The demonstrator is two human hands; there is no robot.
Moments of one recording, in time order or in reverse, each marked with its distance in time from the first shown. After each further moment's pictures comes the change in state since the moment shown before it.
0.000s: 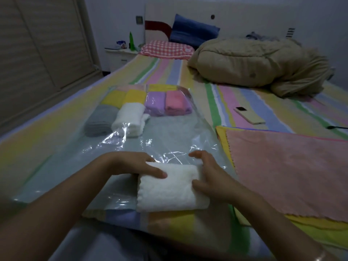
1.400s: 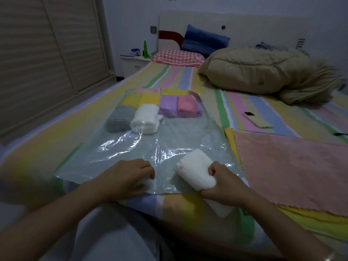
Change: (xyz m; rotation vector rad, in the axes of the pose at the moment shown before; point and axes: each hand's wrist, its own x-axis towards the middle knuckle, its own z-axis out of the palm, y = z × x) left_hand -0.072 -0.073 0.033 0.846 0.542 0.570; right_hand -0.032 -0.007 0.012 -0.218 -0.019 0.189
